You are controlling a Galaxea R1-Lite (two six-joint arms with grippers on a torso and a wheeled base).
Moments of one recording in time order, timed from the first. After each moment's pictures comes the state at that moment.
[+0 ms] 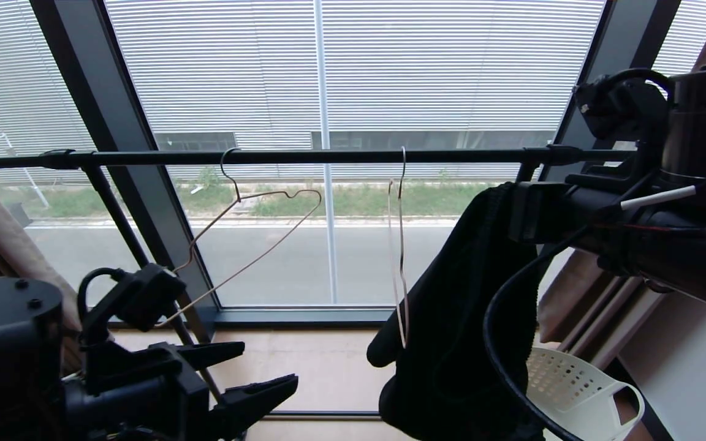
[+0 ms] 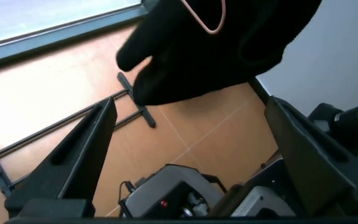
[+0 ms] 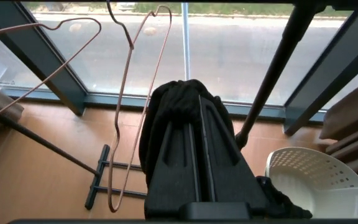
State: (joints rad) left arm -0.60 1.32 -0.43 -0.46 -0.24 -0.24; right arm 0.73 1.51 -1.09 -0.12 -0.58 0.27
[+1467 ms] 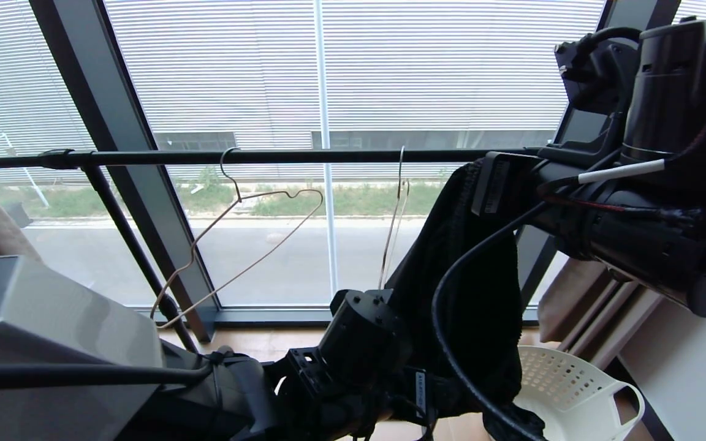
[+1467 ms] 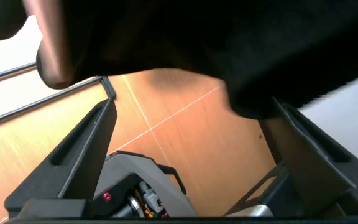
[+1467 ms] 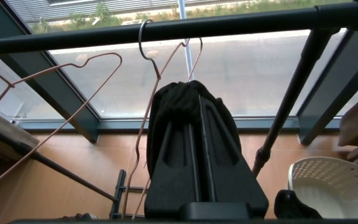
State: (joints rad) left arm -0.94 2.02 -0.92 -0.48 0.01 -0.58; right arm 0.85 1.58 -1.19 -0.16 -0.74 0.33
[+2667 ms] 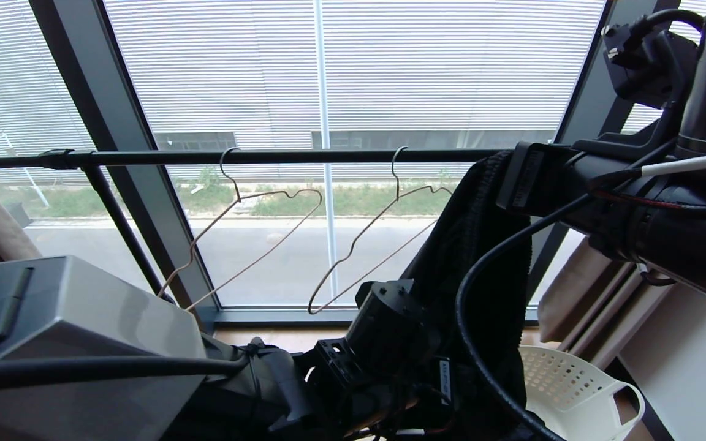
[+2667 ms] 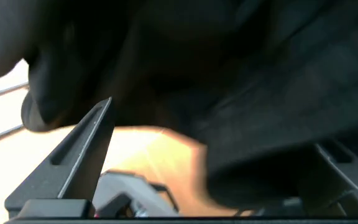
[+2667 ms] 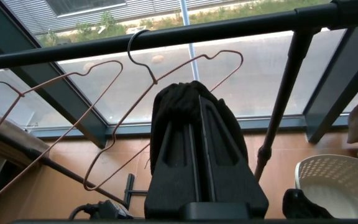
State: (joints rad) left arm -0.97 2.07 -1.02 -0.48 0.03 -0.58; right arm 0.85 1.52 -1.16 -0.16 -0.74 0.37
